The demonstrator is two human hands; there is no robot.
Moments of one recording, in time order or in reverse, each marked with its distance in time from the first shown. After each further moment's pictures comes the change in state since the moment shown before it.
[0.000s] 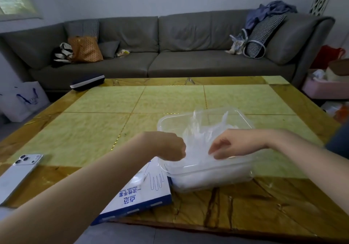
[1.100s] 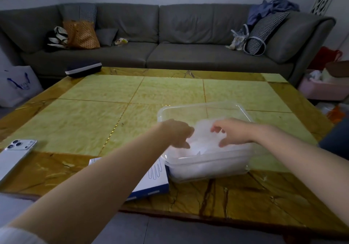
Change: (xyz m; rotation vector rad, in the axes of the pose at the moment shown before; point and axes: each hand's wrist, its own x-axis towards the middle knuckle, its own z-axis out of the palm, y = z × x) left_hand 0.037 0.004 0.007 0.134 0.181 0.041; right_hand 0.023 0.009 0.005 -0.201 0.154 0.212
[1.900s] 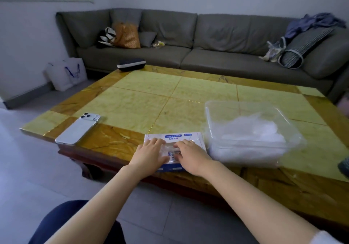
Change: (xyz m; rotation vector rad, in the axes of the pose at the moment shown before) left_hand -0.165 -0.044 0.145 -0.517 0.349 -0.512; right_hand -0.004 -0.201 0.114 0.060 0.204 -0.295
